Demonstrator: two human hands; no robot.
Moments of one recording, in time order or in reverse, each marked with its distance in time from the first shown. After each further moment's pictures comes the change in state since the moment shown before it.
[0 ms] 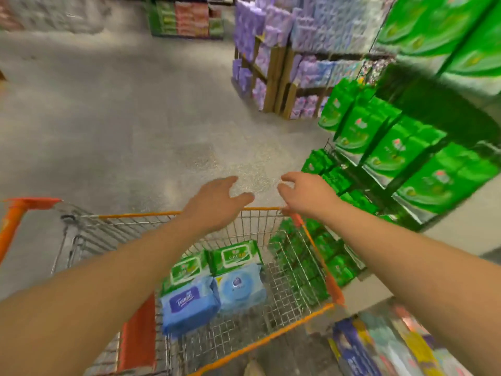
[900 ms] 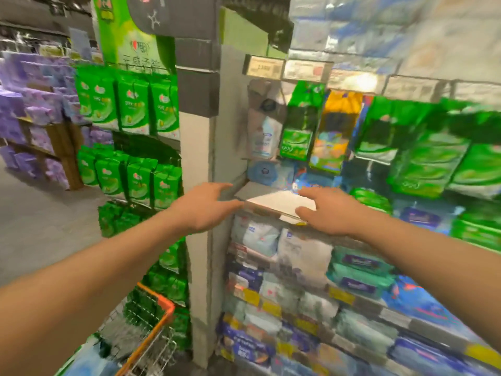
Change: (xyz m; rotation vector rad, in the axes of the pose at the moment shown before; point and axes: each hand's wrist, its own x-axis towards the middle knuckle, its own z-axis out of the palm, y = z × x) left_hand -0.190 0.376 0.124 0.150 -0.271 0.831; right_hand -0.448 0.245 -0.196 -0.267 0.238 0.637
